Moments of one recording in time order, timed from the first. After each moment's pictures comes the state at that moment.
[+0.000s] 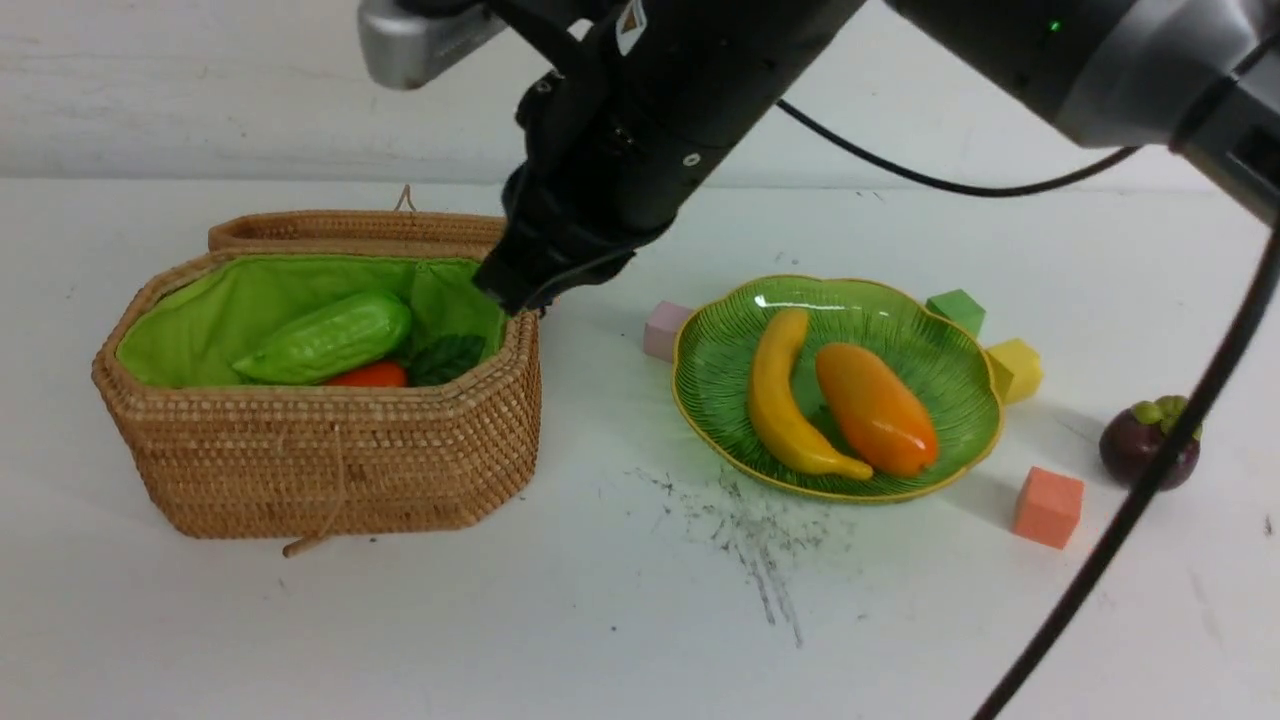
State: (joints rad) right arm 0.74 1.95 -2.18 0.18 1.25 -0.33; left arm -0.74 0.20 -0.64 0.39 0.74 -0.62
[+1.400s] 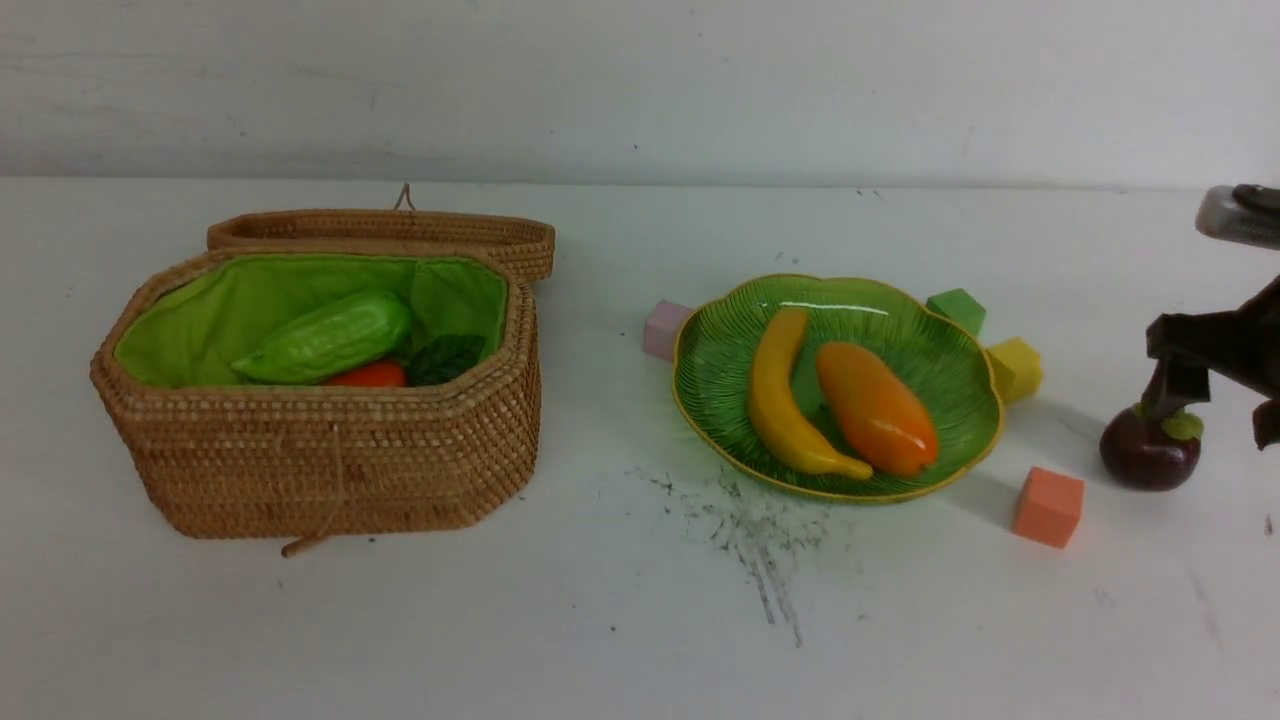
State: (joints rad) right arm -0.14 1.81 -1.35 0.14 0.76 0.00; left arm -0.74 0.20 -0.64 -0.01 0.74 -0.23
